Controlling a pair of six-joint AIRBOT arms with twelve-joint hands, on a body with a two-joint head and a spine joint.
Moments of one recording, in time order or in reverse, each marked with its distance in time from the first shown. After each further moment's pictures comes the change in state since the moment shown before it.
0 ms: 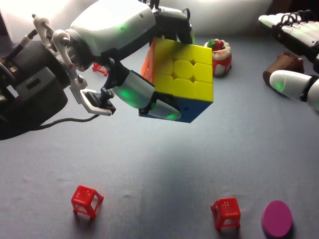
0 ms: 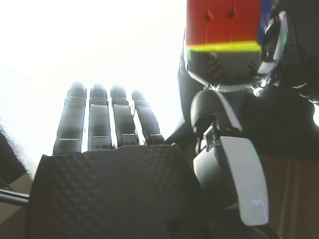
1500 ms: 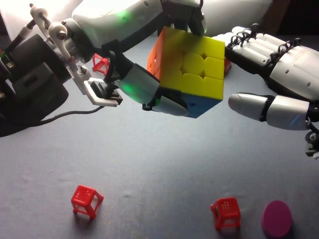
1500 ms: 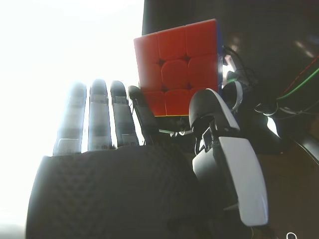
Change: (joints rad) left arm -0.026 0.004 -0.009 0.048 -0.060 -0.018; right arm 0.080 -0.105 0.039 -0.202 -0.026 -0.003
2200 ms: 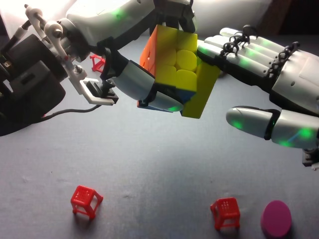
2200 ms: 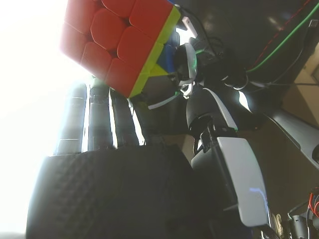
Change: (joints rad) left arm 0.010 0.001 0.011 -0.050 0.003 0.019; right arm -0.019 0.059 -0.115 -0.068 0.107 0.003
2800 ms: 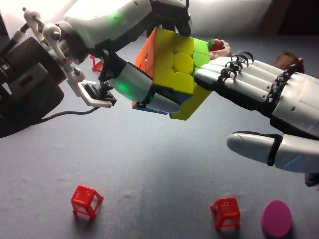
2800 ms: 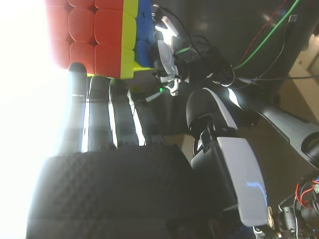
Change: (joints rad) left arm 0.011 0.000 0.003 -0.024 -0.004 0.013; right arm -0.061 0.000 -0.035 -0.034 0.031 -0.001
